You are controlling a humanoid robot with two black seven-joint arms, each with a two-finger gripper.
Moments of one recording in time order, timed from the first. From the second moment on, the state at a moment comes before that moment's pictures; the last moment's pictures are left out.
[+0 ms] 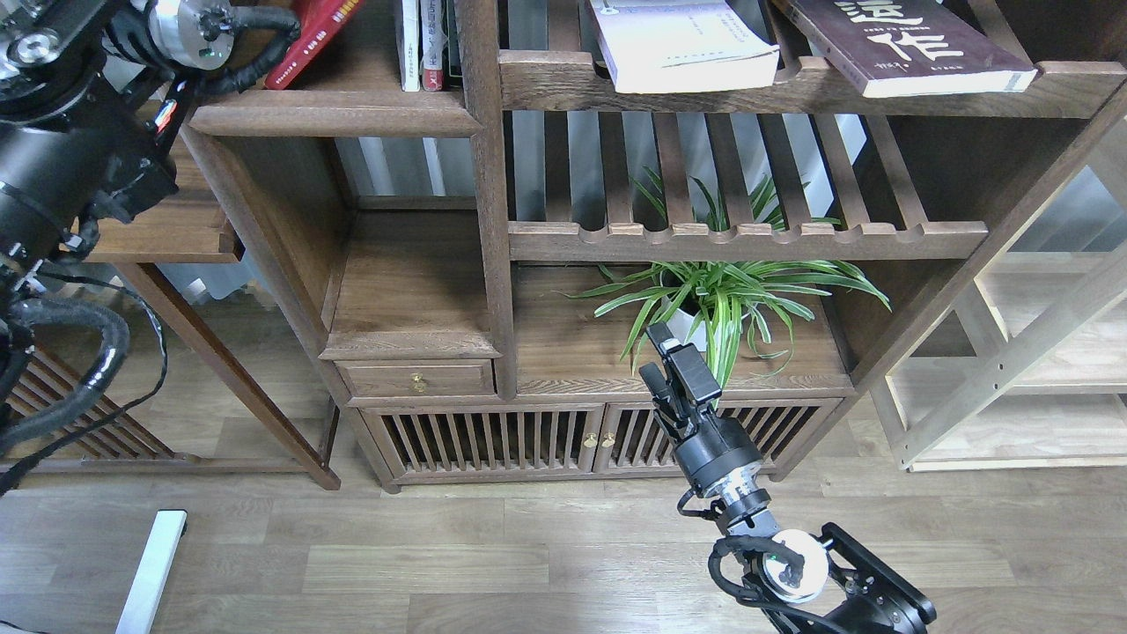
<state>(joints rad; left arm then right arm) -1.34 0.18 -0.88 -0.65 0.60 0.08 -0.11 0.10 0.01 1.00 0.98 0.20 0.58 0.09</state>
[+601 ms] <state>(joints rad) -1.13 0.46 -0.88 -1.08 0.49 -0.05 -0.20 0.13 0.02 1.11 1.11 0.20 0.58 0.09</state>
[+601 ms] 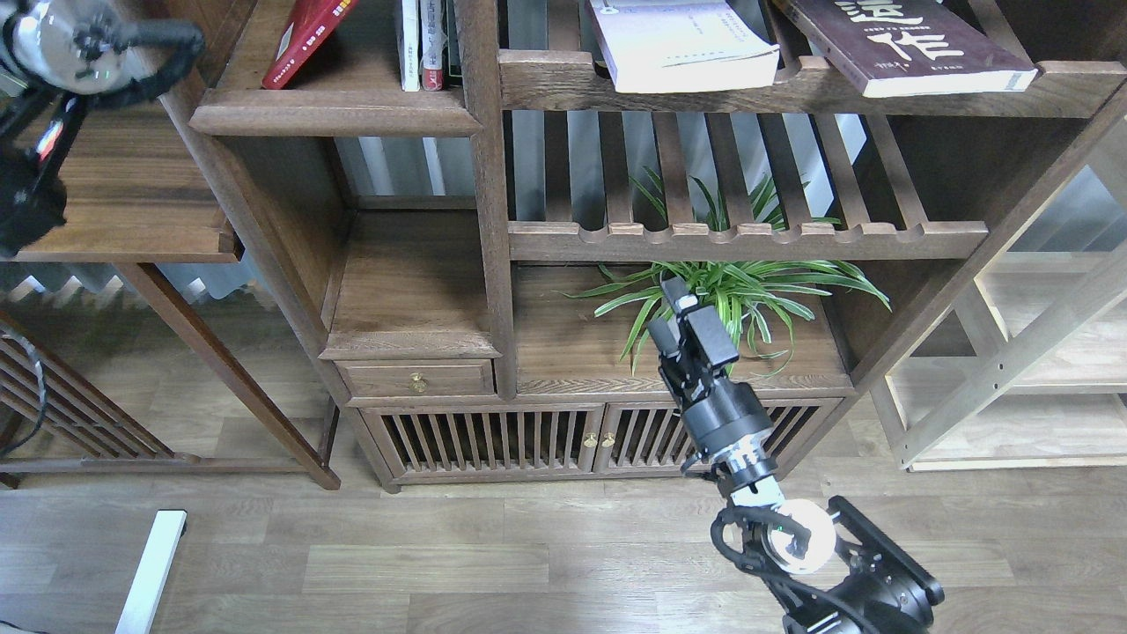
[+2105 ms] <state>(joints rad) -0.35 0.33 -1.03 -1.43 0.25 -0.49 -0.19 0.43 -0.04 1.18 1.29 0.24 0.20 0.08</state>
